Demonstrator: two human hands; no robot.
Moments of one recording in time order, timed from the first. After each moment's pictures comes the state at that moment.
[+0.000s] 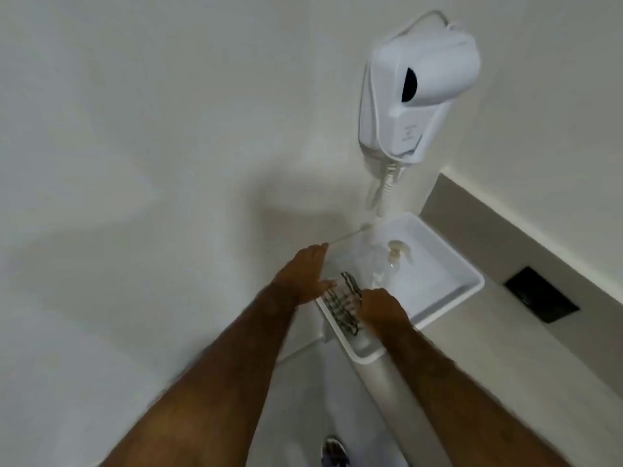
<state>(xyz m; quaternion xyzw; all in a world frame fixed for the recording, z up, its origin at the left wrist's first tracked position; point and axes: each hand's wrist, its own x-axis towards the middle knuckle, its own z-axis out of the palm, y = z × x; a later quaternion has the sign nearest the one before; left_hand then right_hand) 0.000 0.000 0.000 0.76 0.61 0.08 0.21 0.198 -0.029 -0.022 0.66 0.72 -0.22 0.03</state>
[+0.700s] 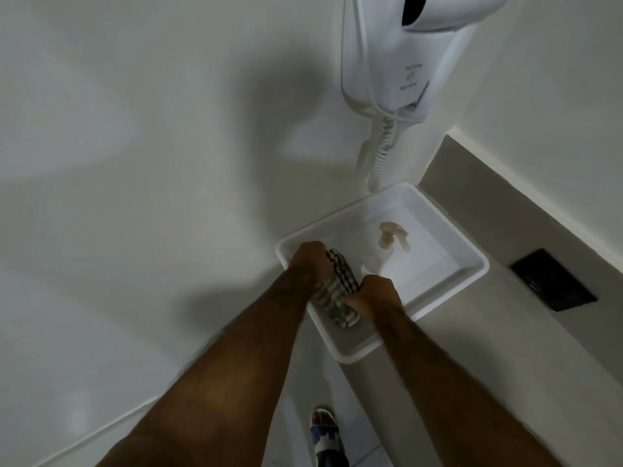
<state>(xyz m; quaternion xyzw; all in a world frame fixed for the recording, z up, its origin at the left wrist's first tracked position) 0.062 0.067 -0.063 0.62 0.71 0.00 0.34 0.222 0.027 -0.092 0.73 0.58 -0.36 0.03</state>
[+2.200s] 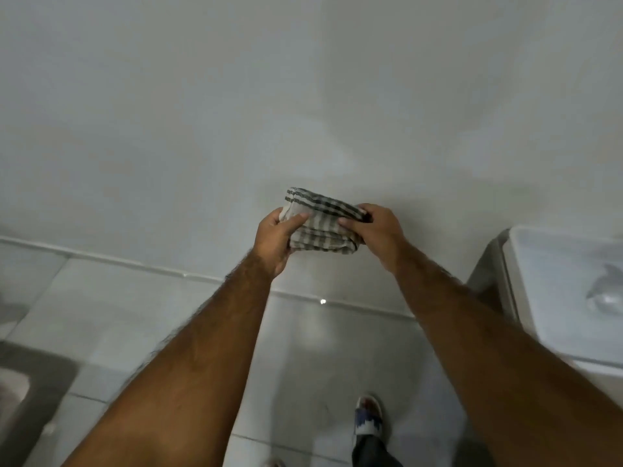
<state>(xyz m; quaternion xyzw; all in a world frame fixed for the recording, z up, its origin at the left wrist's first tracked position) -0.259 -0.337 -0.067 0.05 0.57 0.73 0.39 -0.124 -0.170 -0.051 0.36 0.73 -0.57 -0.14</state>
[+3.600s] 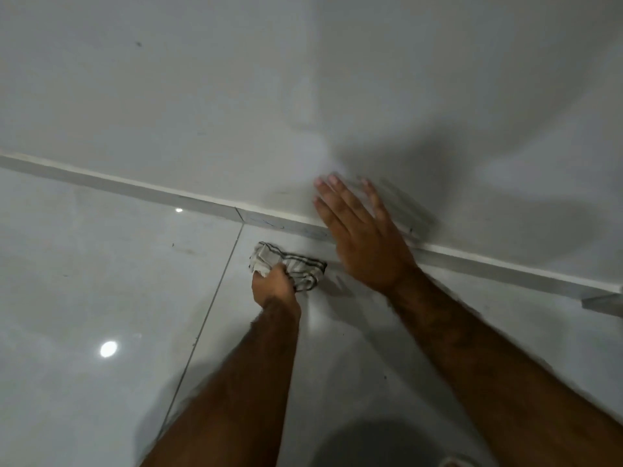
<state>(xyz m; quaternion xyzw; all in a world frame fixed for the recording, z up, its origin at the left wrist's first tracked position) -0.291 -0.311 -0.844 -0.36 0.61 0.68 0.20 -0.218 -0.159 -0.754 -0.01 0.97 0.06 -0.22</state>
